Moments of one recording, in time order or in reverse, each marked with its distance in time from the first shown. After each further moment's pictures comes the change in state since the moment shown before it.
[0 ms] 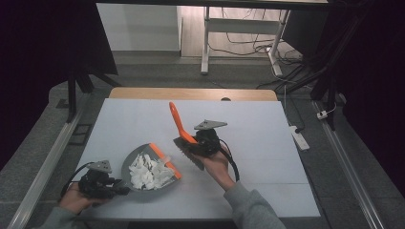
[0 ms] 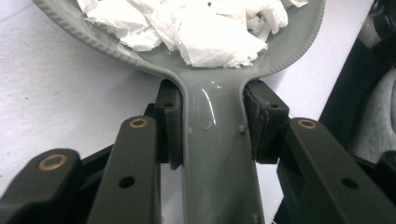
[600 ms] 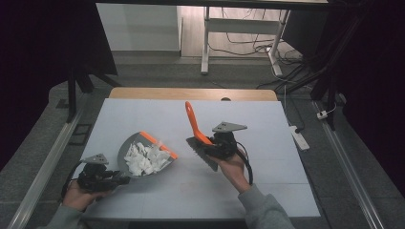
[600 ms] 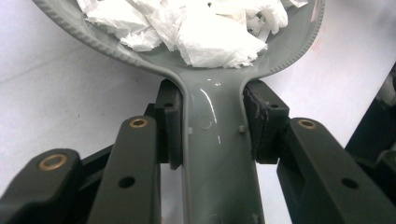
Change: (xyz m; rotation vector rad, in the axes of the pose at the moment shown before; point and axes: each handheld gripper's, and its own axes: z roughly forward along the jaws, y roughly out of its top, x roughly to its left) left arm -0.001 0.009 -0.006 -0.142 0.099 -0.141; right arm -0.024 -0.015 -0.043 -0.052 -0.002 -0.004
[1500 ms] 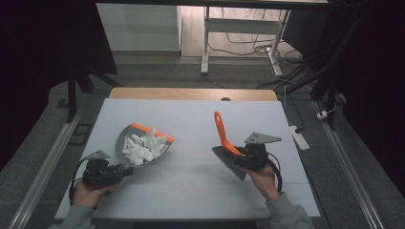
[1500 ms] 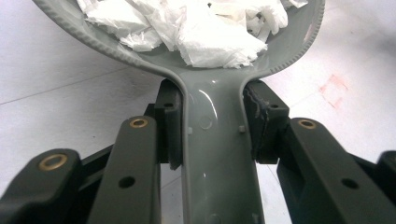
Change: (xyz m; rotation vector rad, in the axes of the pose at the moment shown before) left arm -0.008 0.007 0.007 -0.107 0.124 -0.149; right arm -0.036 -0.039 -0.069 -0.006 0.000 -0.006
